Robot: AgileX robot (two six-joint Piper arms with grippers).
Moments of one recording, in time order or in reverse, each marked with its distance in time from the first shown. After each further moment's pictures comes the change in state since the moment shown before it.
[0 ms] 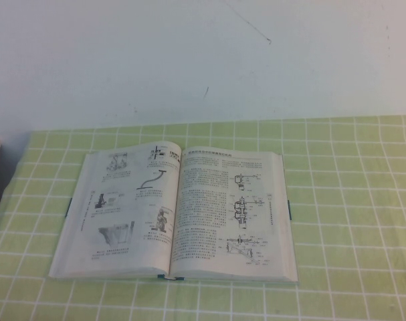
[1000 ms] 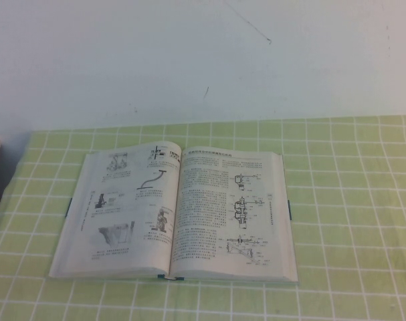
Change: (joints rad) right arm 0.000 0.000 0.008 0.000 -0.514 -0.004; left arm 0.000 0.000 0.006 0.000 -0.547 0.000
